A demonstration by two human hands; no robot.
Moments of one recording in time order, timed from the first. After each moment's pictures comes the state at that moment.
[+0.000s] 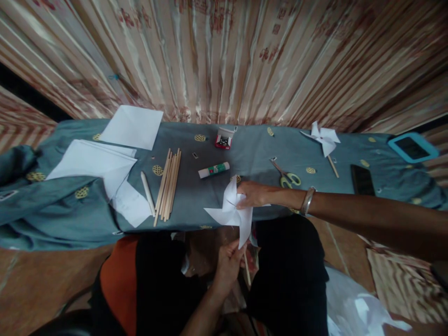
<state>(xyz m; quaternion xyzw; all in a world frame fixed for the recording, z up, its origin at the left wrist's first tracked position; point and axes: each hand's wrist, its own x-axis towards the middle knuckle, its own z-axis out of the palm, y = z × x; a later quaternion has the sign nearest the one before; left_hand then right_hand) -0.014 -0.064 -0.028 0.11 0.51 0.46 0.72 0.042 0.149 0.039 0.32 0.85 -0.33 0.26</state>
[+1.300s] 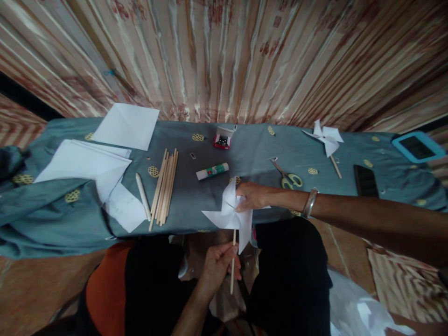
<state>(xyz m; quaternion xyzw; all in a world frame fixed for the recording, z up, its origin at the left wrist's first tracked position) -0.052 -0.062 -0.018 0.20 0.52 0.41 0.73 0.036 0.151 0.046 0.32 0.84 -0.34 0.27</state>
